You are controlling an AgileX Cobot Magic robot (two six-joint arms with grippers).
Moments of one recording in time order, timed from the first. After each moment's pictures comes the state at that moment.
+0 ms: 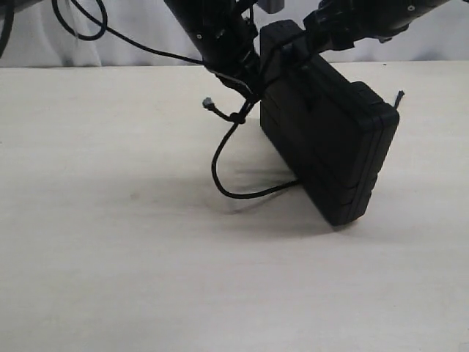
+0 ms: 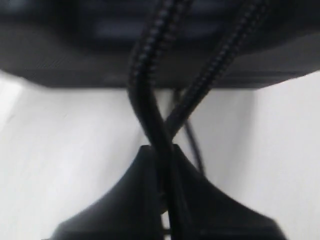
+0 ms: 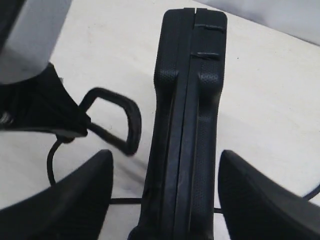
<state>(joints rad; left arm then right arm) -0.53 2.20 -2.08 -0.38 1.21 0.65 0.27 1.58 -1.43 0.17 0.80 -0.22</state>
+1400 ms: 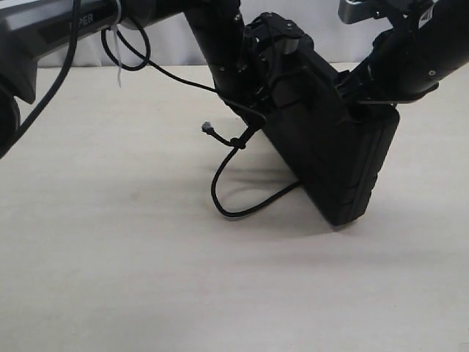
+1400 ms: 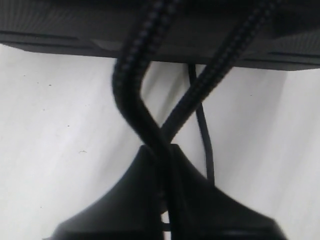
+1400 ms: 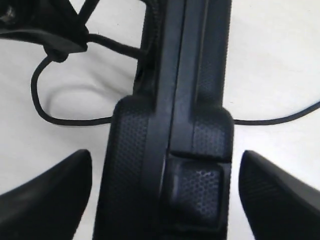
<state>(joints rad) -0.61 2.29 -2.11 -0.26 1.22 0.49 0.27 1.51 -1.23 0.09 0.89 -0.20</state>
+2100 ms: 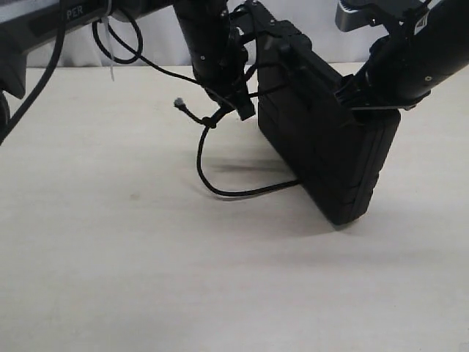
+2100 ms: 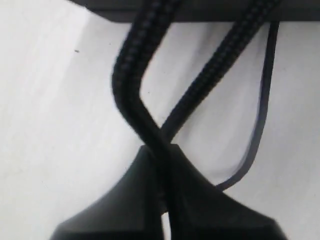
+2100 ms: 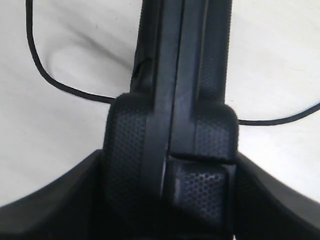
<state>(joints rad) -0.62 2.27 -2.11 -0.02 1.20 0.51 0.27 1.53 -1.22 0.09 0.88 -0.22</state>
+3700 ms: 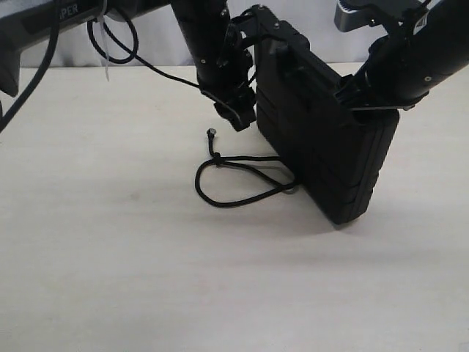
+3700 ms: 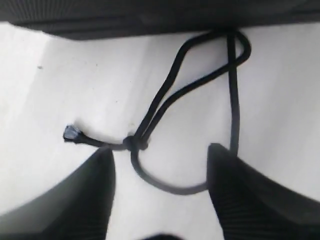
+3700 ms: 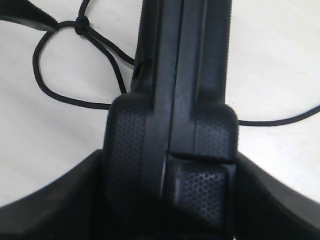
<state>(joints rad) -0.59 2.25 -2.07 -0.13 1.22 0.60 0.27 1.53 -1.22 0.10 0.87 -0.24</state>
